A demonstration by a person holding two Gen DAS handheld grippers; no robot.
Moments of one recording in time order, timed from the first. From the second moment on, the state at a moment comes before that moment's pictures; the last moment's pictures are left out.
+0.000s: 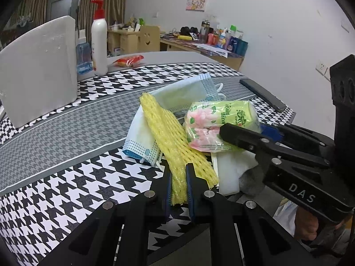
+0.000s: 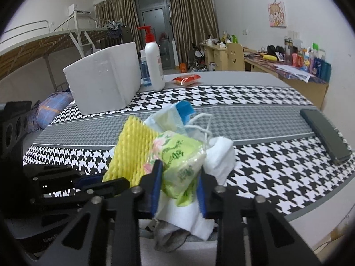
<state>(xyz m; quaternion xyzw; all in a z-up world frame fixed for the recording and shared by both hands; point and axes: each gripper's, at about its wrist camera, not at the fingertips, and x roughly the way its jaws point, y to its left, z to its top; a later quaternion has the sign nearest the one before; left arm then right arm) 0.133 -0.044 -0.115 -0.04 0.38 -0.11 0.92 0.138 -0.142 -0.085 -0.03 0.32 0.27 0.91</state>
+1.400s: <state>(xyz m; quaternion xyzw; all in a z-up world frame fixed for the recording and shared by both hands) 0.075 -0.019 -0.049 -0.02 0.28 -0.06 0.96 0.099 -0.142 -0.036 -0.03 0.23 0.25 0.94</state>
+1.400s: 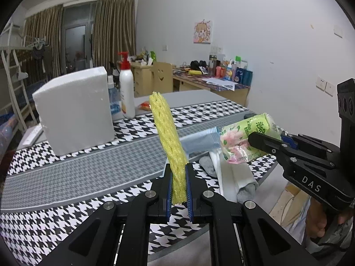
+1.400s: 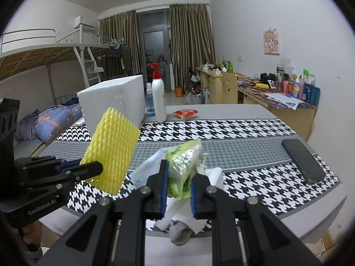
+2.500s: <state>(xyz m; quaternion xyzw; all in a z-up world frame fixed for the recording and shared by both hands) 0.086 0.018 0.011 0.00 0.22 -0.02 0.98 0.107 -0.114 0.009 -0.03 0.18 0.28 0.94</state>
